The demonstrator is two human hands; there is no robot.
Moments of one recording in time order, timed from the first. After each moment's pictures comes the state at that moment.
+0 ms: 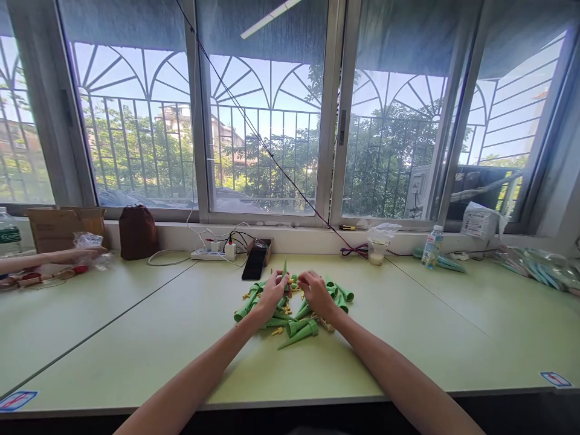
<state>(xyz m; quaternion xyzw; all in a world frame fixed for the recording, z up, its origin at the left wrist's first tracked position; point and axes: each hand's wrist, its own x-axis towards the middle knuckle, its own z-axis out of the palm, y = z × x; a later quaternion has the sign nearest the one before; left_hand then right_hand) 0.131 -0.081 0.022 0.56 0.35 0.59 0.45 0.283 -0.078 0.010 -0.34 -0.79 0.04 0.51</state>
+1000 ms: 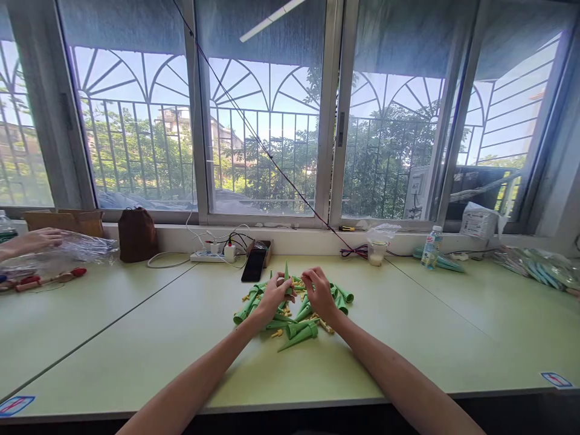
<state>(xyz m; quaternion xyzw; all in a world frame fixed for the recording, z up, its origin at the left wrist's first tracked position) 0.133 -0.094 0.031 0.57 0.35 0.57 0.48 0.283 -0.086 0.014 -0.31 -0.74 0.00 0.60</state>
